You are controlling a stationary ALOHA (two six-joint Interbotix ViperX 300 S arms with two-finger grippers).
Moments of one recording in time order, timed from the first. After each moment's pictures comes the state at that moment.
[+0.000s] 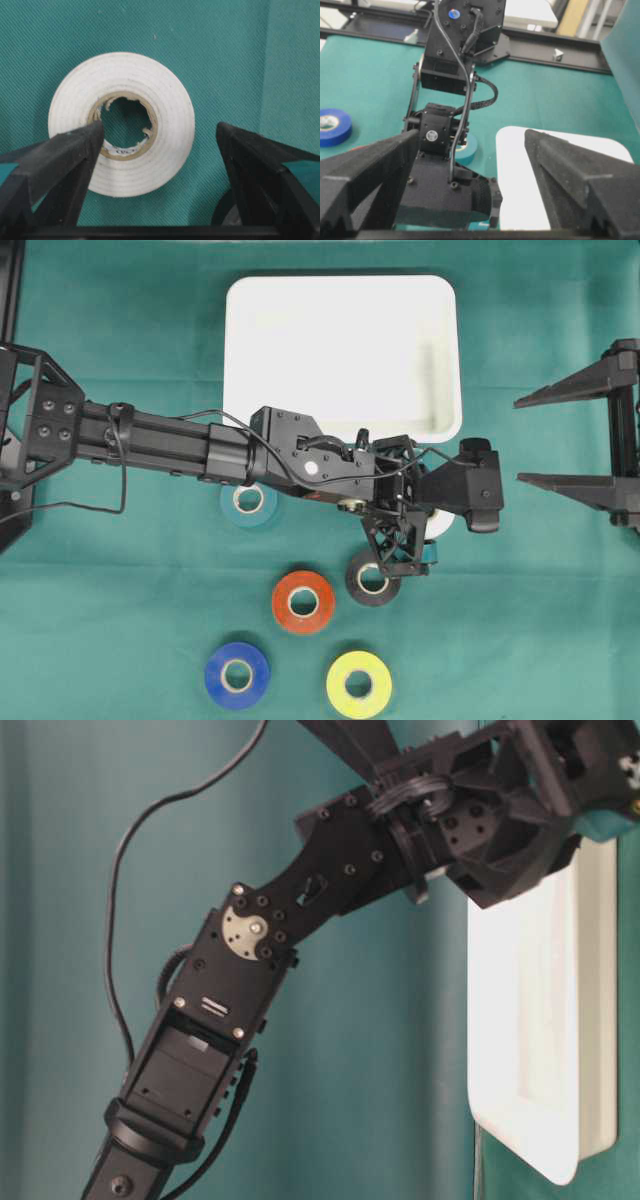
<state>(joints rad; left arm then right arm) -0.04 0.55 -0.13 0.00 0.61 -0.09 0.00 -0.90 1.12 -0.02 -0.14 0.03</state>
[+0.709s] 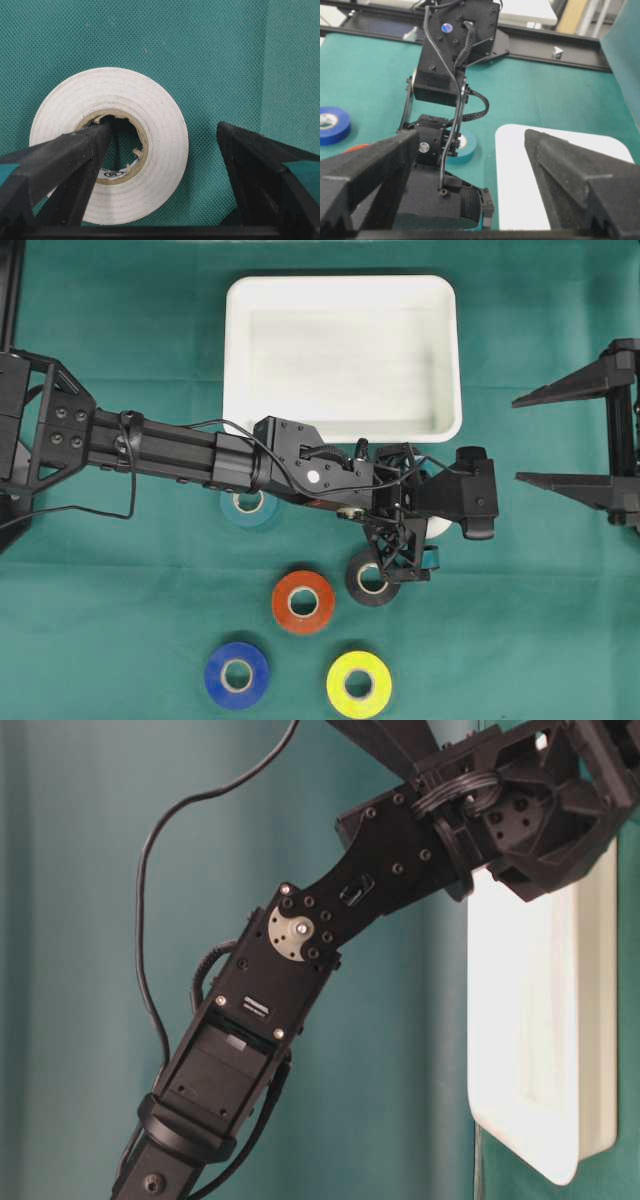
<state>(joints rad) -0.05 0.60 -0.14 0.00 0.57 -0.09 -0.01 -0.90 1.12 -0.02 -0.14 0.03</state>
